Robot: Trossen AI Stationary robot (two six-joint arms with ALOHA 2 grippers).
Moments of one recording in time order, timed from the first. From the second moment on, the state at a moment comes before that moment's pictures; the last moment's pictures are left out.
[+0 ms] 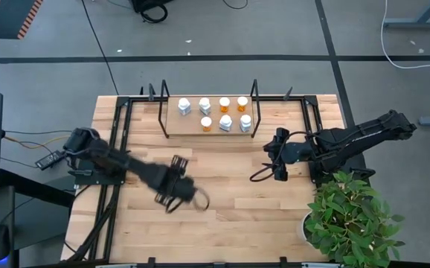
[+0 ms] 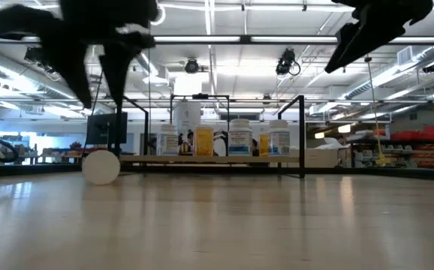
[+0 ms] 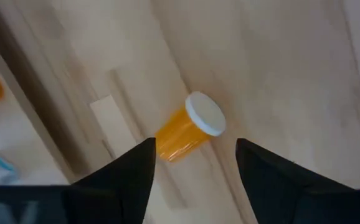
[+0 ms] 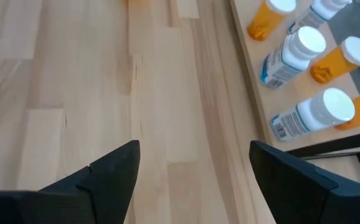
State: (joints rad) left arm -0.36 1.67 1.29 -1.12 -0.35 0.06; right arm 0.24 1.02 0.86 -0.73 0.39 0.15
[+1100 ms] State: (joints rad) left arm -0.38 1.95 1.14 -1.16 -0.45 0.03; right arm 0.25 1.01 0.86 -0.64 0.35 0.20
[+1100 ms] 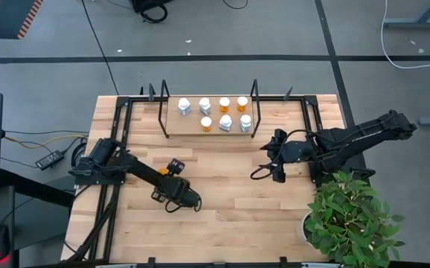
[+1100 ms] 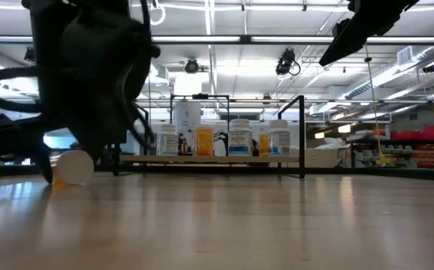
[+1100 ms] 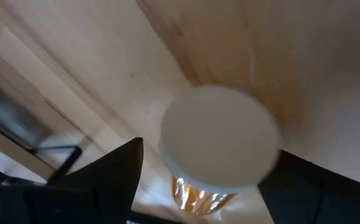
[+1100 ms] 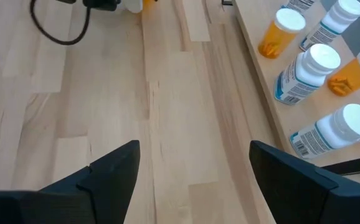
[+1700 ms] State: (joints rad) left arm -0.31 1.95 1.17 -1.14 -0.45 0.00; right arm 0.25 1.01 0.86 -0.64 0.35 0.21
